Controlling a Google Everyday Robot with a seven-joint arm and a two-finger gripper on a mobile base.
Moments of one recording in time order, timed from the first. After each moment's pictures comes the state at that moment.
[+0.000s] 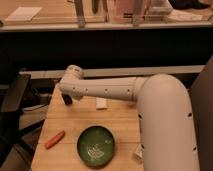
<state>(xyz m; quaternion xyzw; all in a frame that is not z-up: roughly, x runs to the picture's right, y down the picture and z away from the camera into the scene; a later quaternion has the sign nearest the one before) -0.167 0.049 0.839 -0.13 -0.12 -0.41 0.89</state>
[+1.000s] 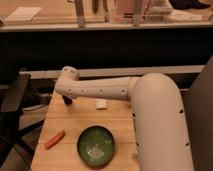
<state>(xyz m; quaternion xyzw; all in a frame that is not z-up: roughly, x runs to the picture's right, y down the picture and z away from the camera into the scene) -0.192 0.038 0.848 -0.09 -0.12 -0.44 0.89</state>
